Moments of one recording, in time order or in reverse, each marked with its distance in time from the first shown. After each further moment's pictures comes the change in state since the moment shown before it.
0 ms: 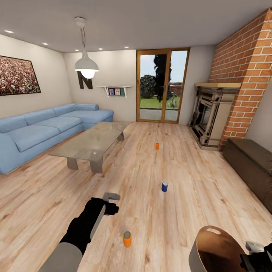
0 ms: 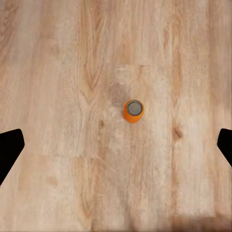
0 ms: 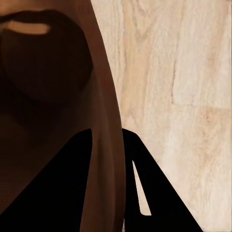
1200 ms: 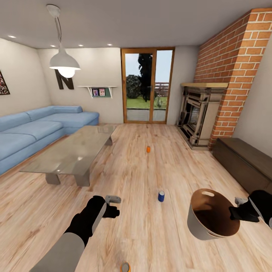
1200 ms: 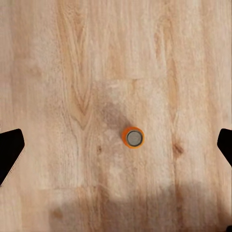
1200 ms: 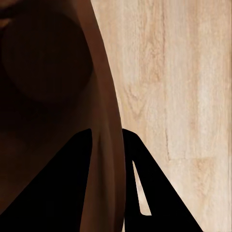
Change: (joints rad) left arm -0.081 0.004 0.002 0.177 0.058 0.044 -0.010; right arm -0.361 0.010 0.008 -0.009 0.182 0.273 -0.004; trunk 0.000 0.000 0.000
